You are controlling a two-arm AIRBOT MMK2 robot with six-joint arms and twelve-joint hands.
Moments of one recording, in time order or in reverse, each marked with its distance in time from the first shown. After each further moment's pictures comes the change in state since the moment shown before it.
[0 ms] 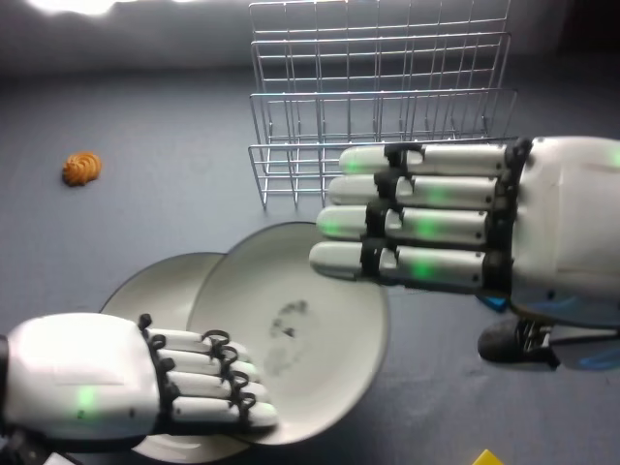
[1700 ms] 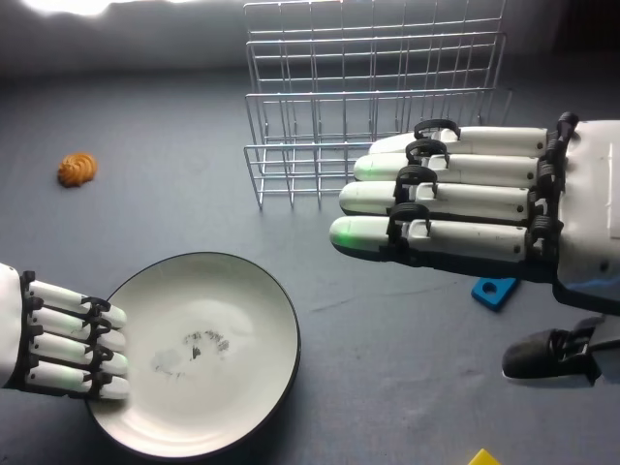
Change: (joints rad) left arm -0.079 0.070 0.245 0.348 -0.168 0.014; right arm 0.022 0.120 -0.089 0.006 0.021 0.211
